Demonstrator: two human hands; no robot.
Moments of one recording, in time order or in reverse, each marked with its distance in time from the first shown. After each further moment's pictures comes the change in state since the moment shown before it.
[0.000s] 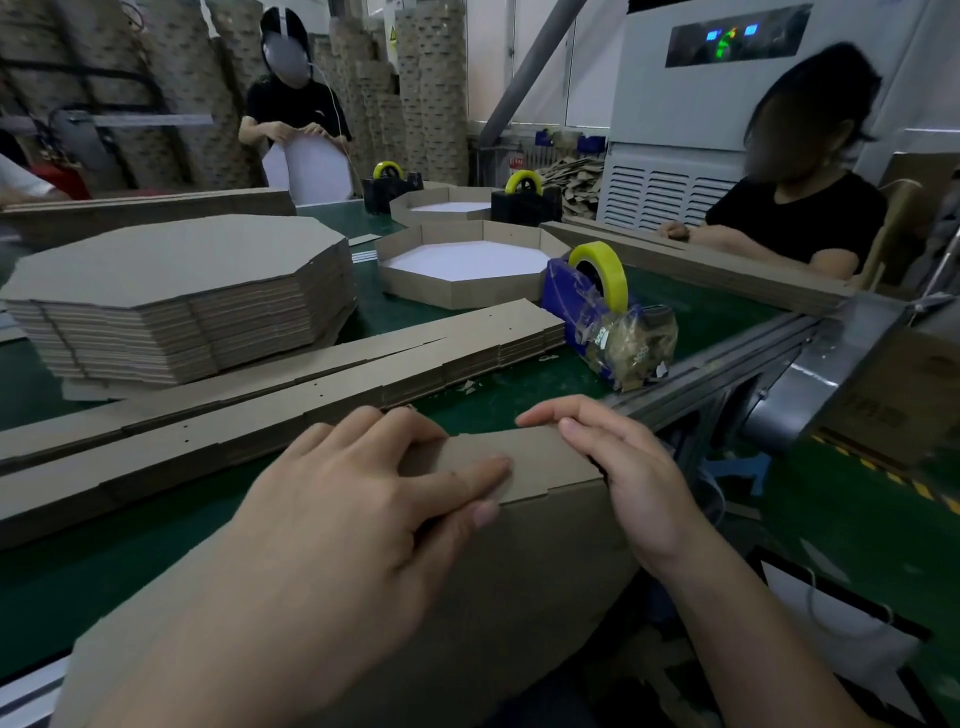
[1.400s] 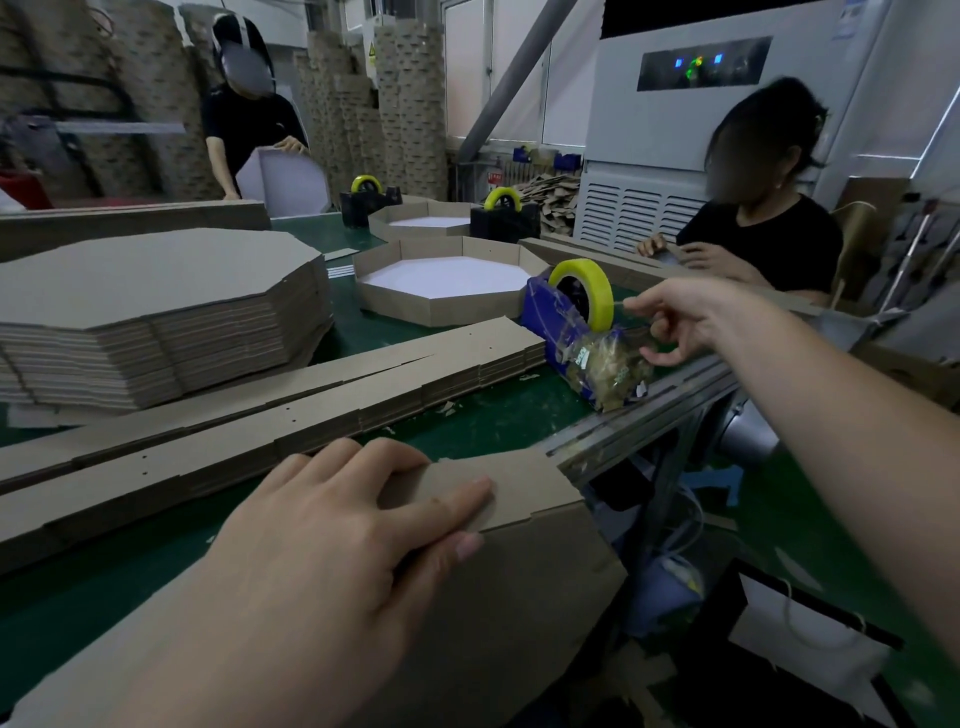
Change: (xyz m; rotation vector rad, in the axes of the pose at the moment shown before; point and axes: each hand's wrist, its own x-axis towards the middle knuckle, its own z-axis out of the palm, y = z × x) left_hand 0.009 -0.006 0.009 0.004 0.054 0.044; right_hand 0.173 -0.021 -0.158 -0.124 0.394 0.731
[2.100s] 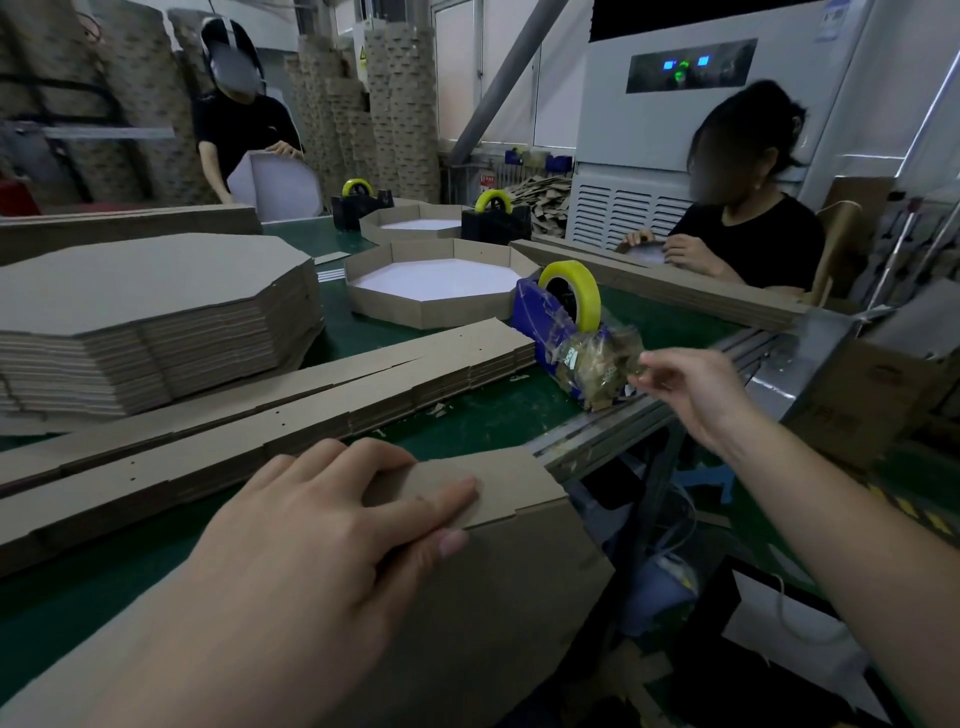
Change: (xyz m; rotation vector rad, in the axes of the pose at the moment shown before) left_hand 0.000 0.000 0.000 -0.013 -0.014 -0.007; right_hand -0.018 0.097 0.000 0.351 0.048 -0.498
